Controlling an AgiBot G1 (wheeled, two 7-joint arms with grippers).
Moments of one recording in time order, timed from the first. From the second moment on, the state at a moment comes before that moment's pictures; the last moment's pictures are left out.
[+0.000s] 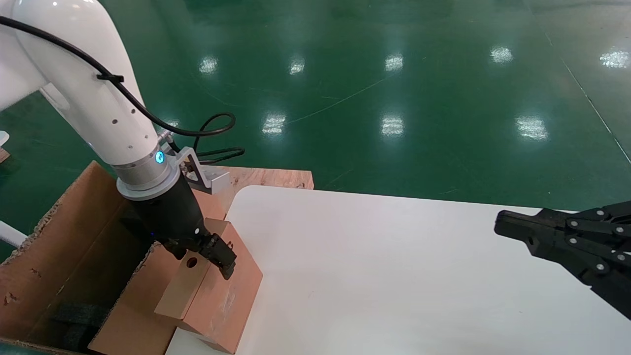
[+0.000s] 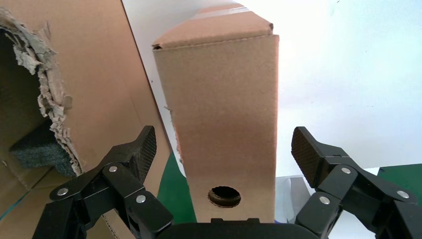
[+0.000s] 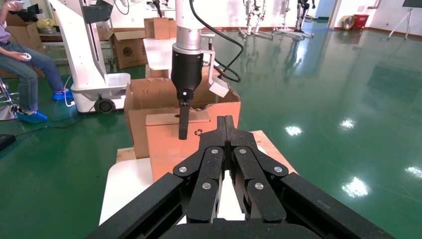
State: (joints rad) left arm -2.18 0.91 1.89 -1.04 1.37 1.54 -1.78; right arm 1.09 -0.58 -0.36 1.25 -0.67 -1.45 0.14
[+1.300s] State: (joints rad) left arm -2.17 0.91 1.89 -1.04 1.36 1.54 -1.77; right arm 1.09 -0.58 -0.36 1.25 -0.67 -1.45 0.14
